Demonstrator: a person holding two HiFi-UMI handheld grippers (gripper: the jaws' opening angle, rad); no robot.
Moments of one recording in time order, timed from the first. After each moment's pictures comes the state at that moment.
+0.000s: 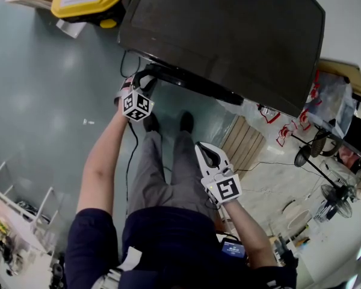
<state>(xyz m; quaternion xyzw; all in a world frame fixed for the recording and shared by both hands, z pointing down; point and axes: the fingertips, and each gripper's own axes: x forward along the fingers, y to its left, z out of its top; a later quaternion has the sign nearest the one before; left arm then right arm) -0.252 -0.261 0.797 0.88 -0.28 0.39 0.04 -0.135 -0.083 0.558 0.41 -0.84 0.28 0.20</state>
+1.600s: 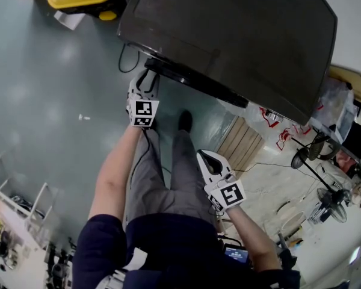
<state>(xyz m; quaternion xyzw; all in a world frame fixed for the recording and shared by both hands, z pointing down) -0.264 -0.266 0.801 0.82 -0.50 0.23 0.17 -0.130 -0.062 0.588 0.37 -0.84 0.33 0.22</state>
